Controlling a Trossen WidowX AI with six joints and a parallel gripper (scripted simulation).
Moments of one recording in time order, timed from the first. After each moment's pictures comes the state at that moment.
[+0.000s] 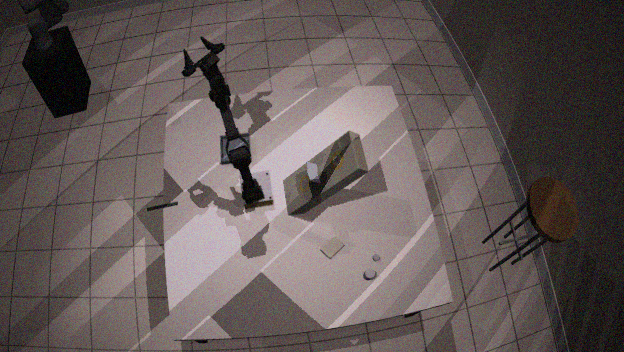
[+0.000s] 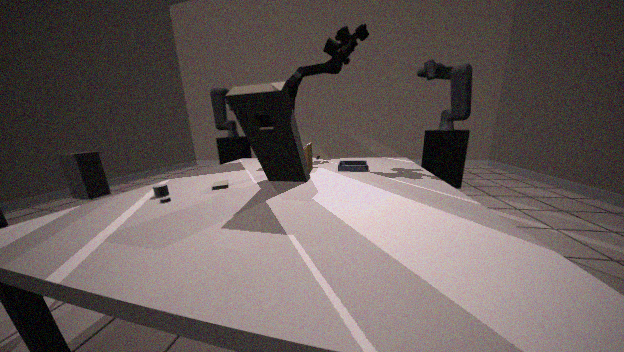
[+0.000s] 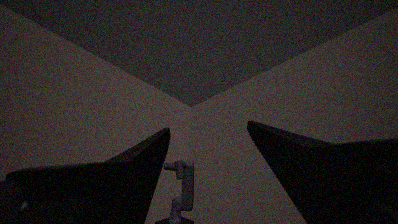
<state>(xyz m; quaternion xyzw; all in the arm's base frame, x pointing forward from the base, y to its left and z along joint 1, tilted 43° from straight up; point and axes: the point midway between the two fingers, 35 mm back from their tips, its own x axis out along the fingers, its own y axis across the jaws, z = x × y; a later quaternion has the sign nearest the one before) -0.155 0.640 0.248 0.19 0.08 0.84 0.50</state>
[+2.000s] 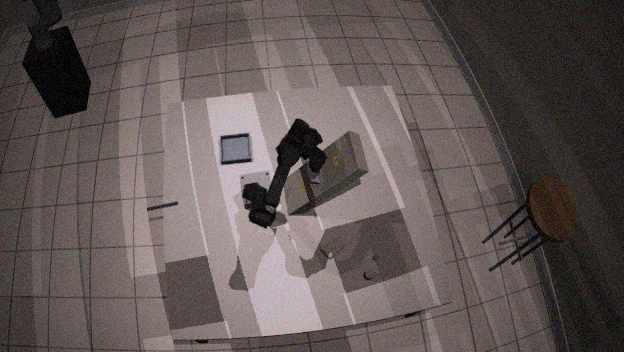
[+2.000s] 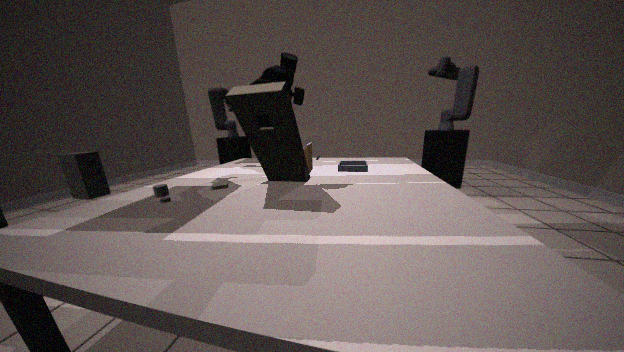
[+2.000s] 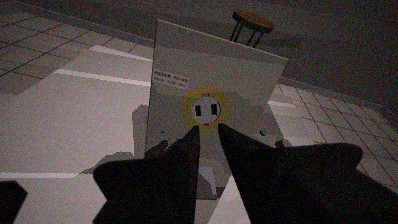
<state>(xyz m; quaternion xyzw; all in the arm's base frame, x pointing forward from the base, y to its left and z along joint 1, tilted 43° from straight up) 0.275 0.153 0.194 -0.47 0.29 -0.09 0.83</state>
